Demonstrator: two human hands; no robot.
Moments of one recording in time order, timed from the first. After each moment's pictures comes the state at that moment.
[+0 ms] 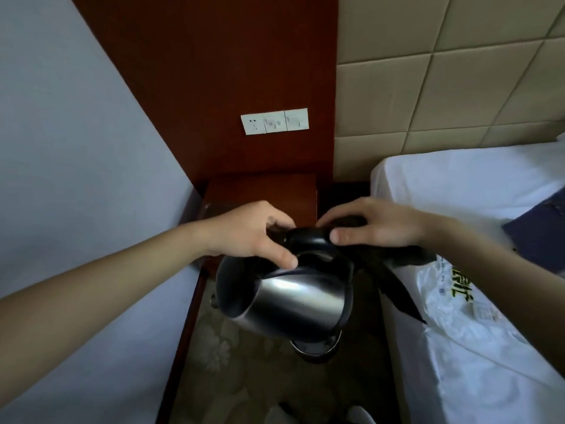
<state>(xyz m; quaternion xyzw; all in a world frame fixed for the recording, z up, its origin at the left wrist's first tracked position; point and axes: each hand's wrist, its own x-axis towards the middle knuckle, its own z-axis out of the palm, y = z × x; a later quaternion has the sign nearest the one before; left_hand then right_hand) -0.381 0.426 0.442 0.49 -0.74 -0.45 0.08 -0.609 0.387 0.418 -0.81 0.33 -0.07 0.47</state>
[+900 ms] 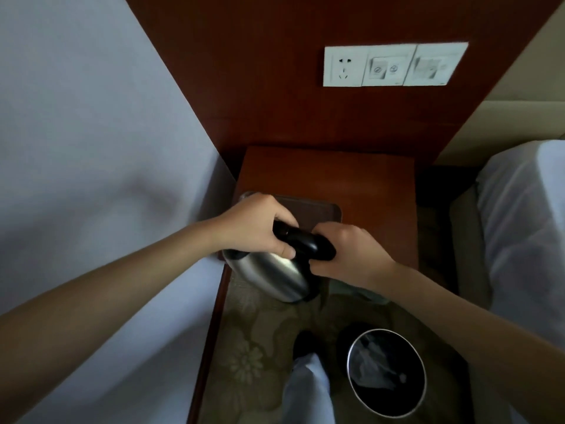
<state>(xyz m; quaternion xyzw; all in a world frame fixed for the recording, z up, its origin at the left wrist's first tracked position) -0.099 0.164 0.239 0.55 -0.75 -0.37 0.02 -0.294 0.162 0.185 -0.84 0.40 -0.08 0.36</state>
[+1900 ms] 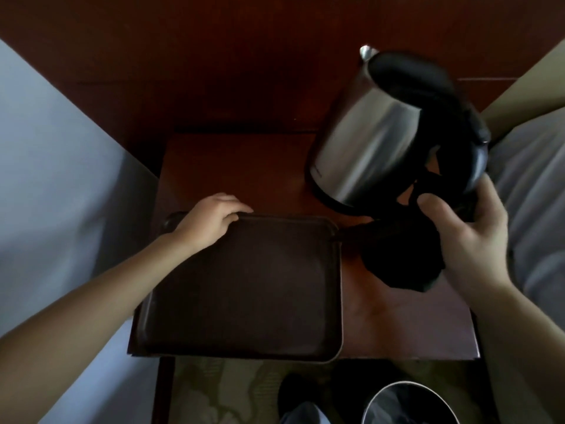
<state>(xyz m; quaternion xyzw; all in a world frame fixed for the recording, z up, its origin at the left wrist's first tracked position) -0.013 -0.013 -0.078 0.56 -0.79 -0.23 0.11 -0.340 0.029 0.022 -0.52 0.59 -0.52 0.34</state>
